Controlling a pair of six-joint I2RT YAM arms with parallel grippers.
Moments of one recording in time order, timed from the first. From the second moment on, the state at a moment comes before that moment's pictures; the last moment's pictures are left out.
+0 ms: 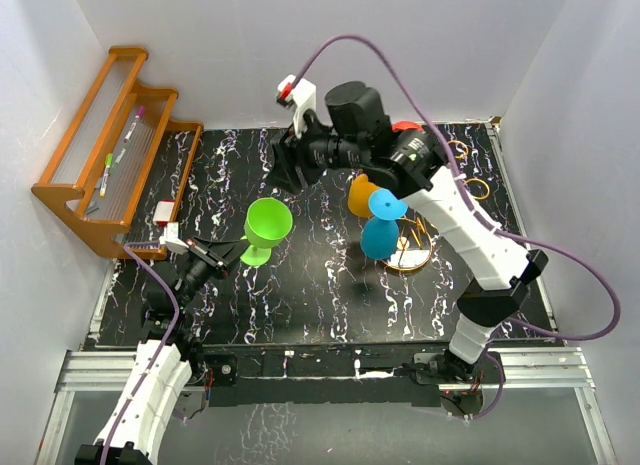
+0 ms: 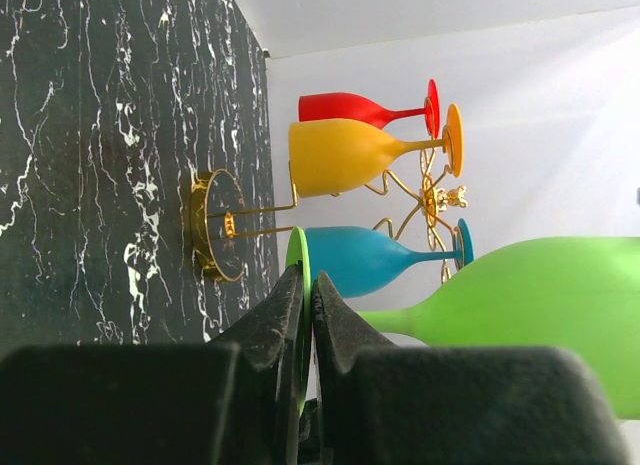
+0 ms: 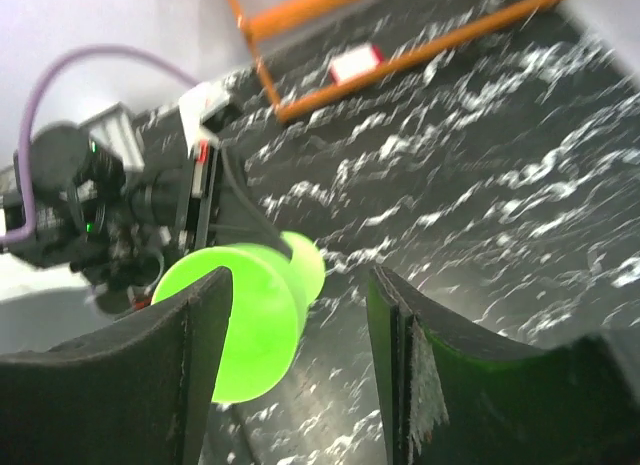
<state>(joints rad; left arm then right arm) -0.09 0.44 0.14 0.28 0.49 -1.39 0.86 1.73 2.28 -0.86 -0.28 0.05</state>
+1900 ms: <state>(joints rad) -0.09 0.37 0.72 -0.75 -0.14 -0.79 0.88 2.15 2.42 -0.91 -0.10 0.18</state>
